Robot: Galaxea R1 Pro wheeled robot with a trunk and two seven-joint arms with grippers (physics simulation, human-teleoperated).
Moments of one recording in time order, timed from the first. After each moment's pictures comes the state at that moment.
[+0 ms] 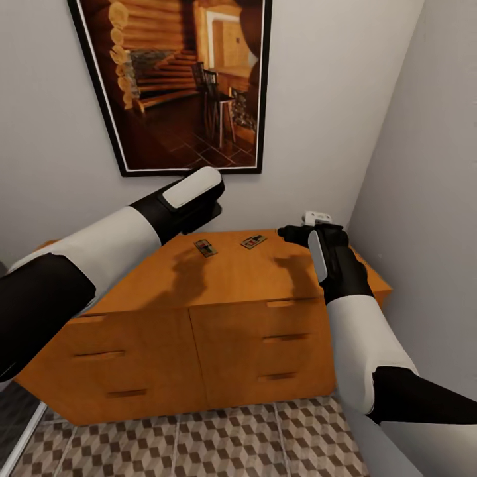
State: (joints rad) left arm -1.67 -0.10 -1.06 -0.64 1.96 0.15 1.33; right arm -1.15 0.17 -0.15 -0.97 0.02 0.78 -0.05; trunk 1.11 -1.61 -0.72
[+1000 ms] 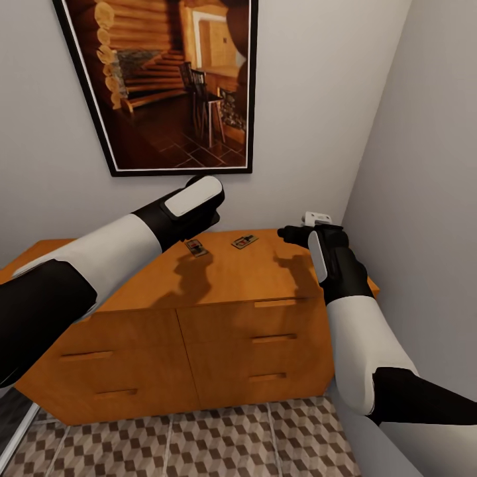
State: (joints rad) left arm -1.64 -0.09 -1.09 -0.64 1.96 0.15 1.35; right arm -1.15 0.17 -0.15 -0.97 0.02 0.78 -0.05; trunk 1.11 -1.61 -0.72
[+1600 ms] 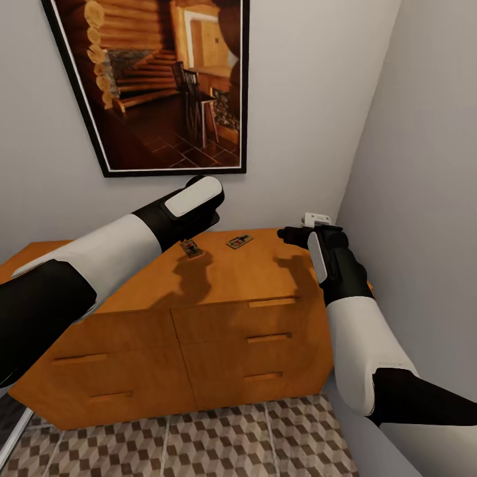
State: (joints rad) left arm -1.64 -0.09 -1.10 -0.64 1.96 0.15 1.35; right arm -1.14 0.17 -0.15 -0.97 0.03 0.78 -0.05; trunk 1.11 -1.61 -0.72
